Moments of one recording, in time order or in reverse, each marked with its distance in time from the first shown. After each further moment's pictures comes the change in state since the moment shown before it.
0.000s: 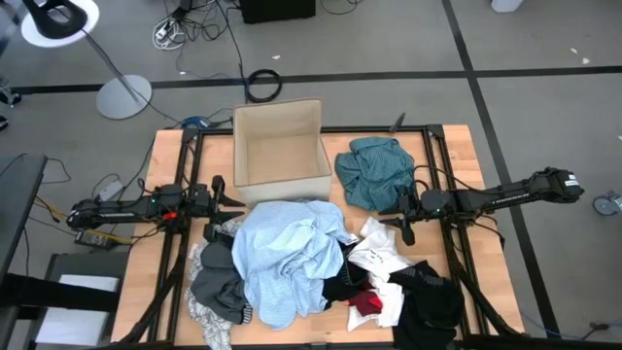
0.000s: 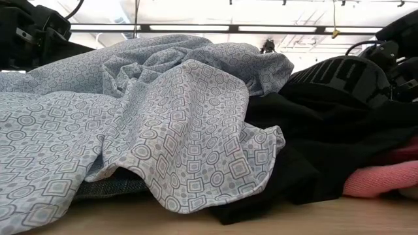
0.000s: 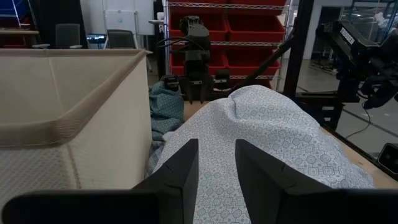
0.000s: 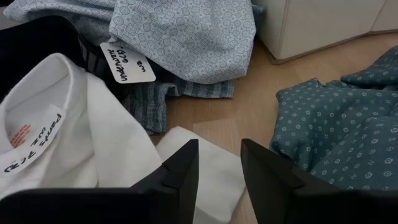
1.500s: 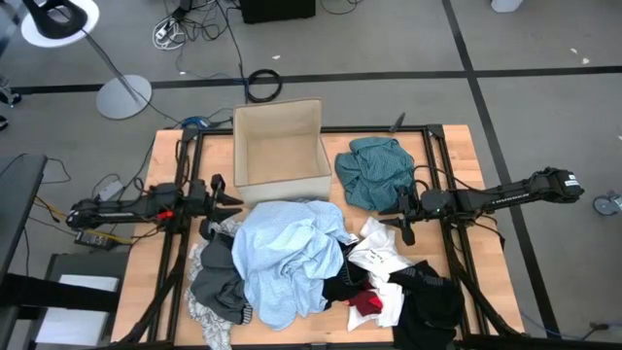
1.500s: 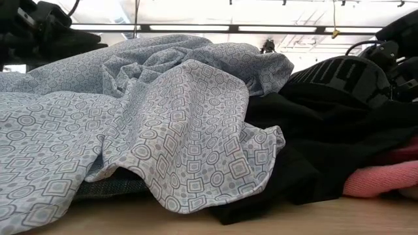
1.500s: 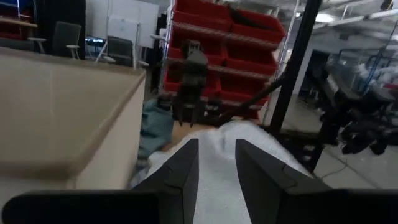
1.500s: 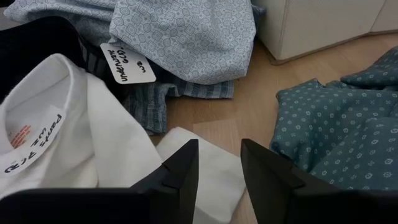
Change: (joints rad) left arm -0.003 0.012 0.032 0.084 0.003 -0.176; right arm 0.000 0.000 0.000 0.002 0.000 0.000
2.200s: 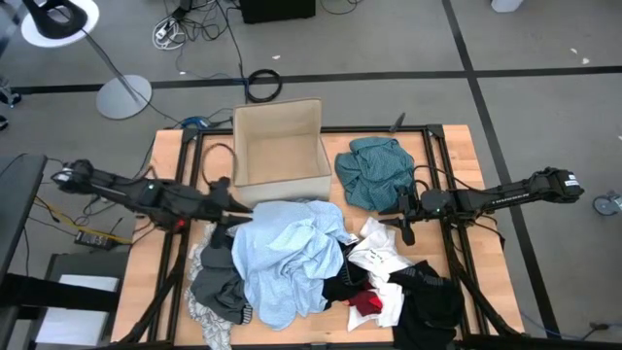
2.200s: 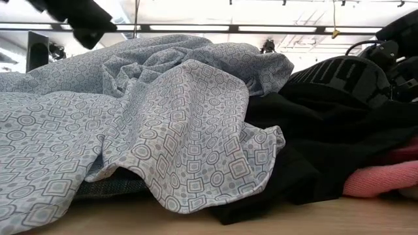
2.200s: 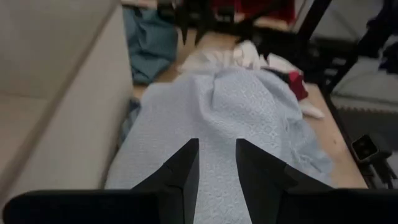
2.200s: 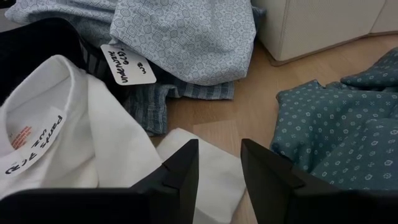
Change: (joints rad) left arm -0.311 0.683 0.610 -0.495 -0.319 -0.096; right arm 0.000 0.000 0.000 0.003 0.000 0.000
